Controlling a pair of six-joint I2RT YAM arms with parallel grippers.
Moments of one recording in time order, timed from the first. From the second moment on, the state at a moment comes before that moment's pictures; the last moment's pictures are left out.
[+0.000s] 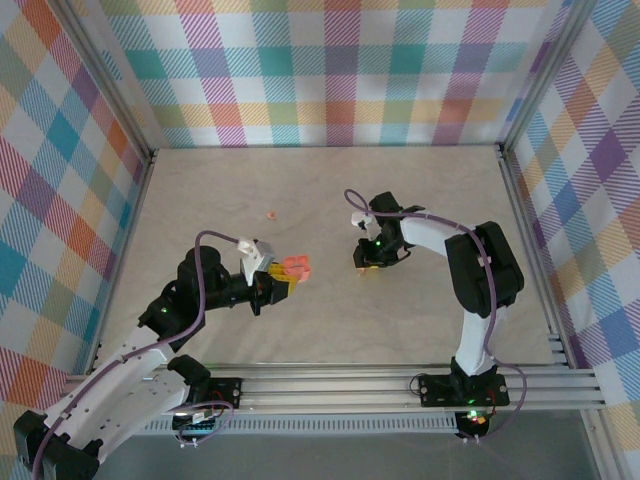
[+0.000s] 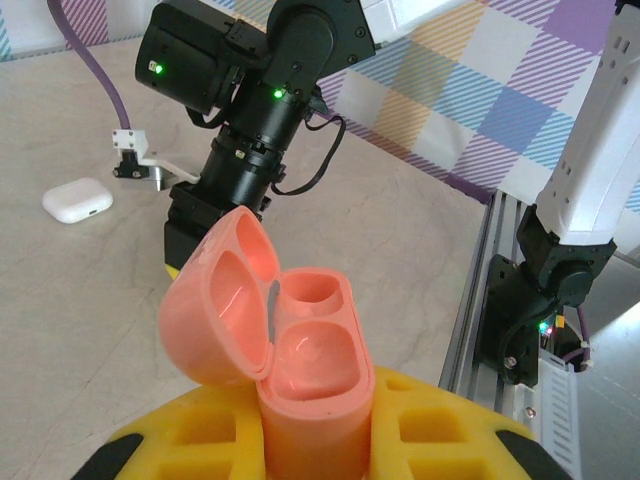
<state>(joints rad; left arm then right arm) -0.57 0.72 0.61 -0.22 0.57 -0.10 0.45 1.90 1.20 -0.63 -0.37 0.26</state>
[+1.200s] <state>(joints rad) -0.57 0.70 0.61 -0.24 0.56 -0.10 0.49 1.93 1.25 -0.67 -0.31 0.23</state>
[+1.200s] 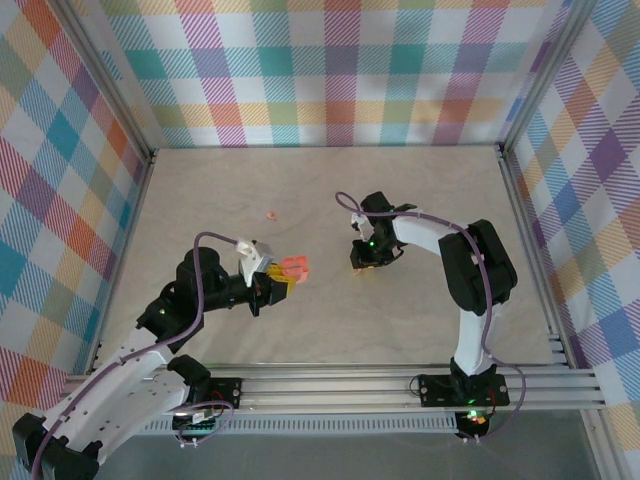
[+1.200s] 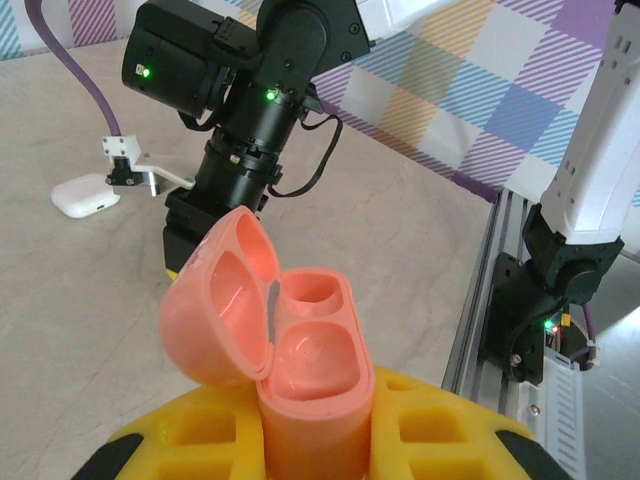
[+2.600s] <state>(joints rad) -0.57 0.76 0.58 -0.08 0.62 -0.13 1.00 1.34 1.49 -0.87 0.02 -0.16</state>
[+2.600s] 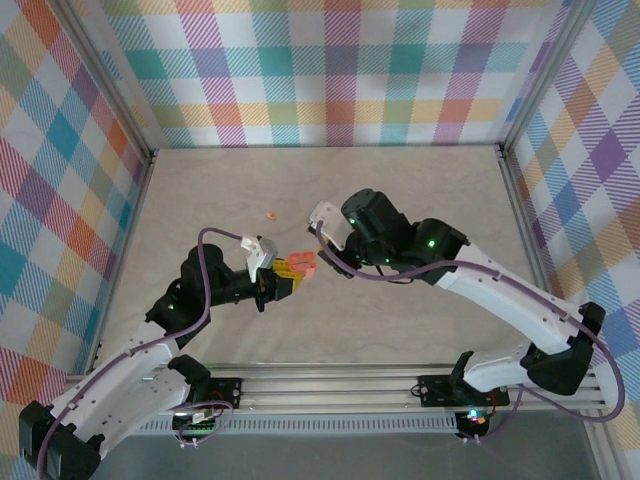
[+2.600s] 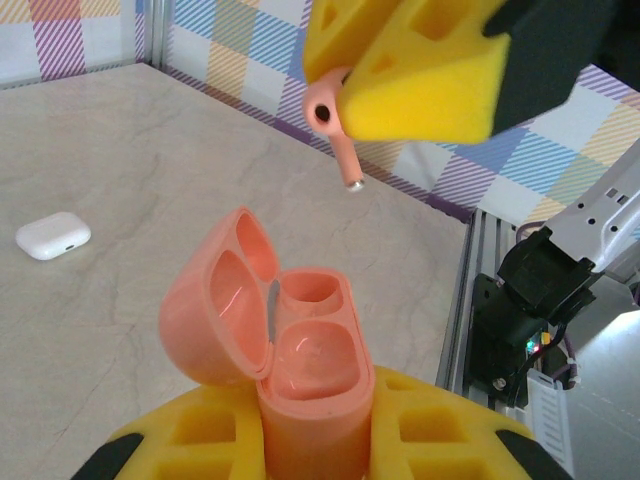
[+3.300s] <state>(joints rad) -0.57 0.73 0.57 -0.08 0.64 -0.11 1.03 1.37 1.49 -0.83 0.01 -0.27</state>
